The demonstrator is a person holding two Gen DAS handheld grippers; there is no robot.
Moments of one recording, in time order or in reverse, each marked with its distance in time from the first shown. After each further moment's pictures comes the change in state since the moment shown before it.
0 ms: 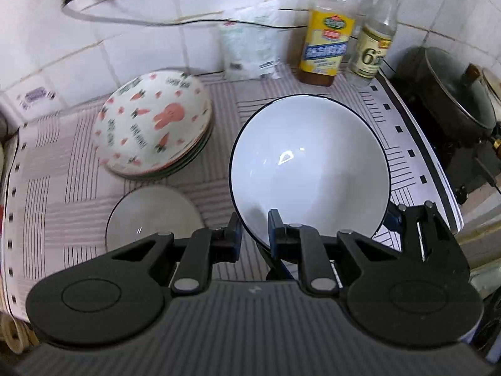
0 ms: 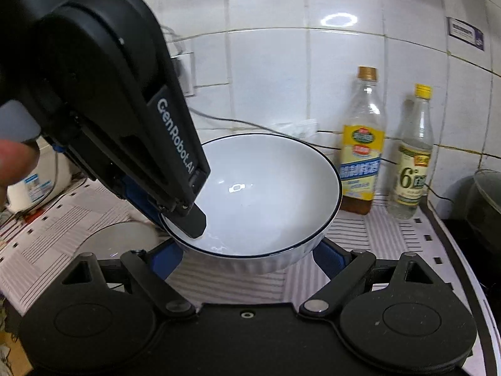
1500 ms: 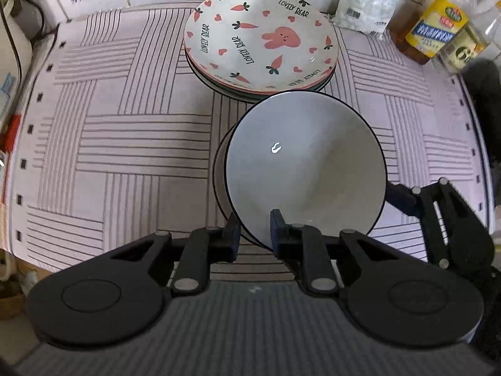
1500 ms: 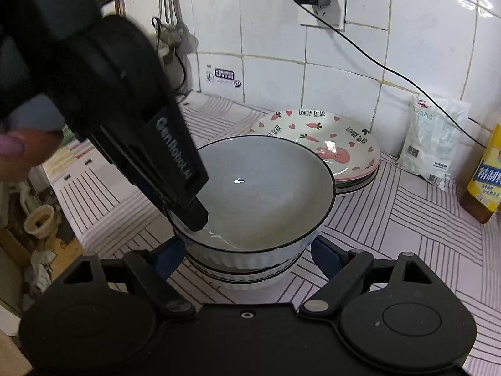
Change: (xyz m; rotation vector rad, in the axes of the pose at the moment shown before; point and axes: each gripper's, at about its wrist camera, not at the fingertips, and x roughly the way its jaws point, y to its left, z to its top) left arm 0.041 0.128 -0.030 -0.192 0.216 0.038; right arm 0.056 0.092 0.002 -0.239 0.273 0.306
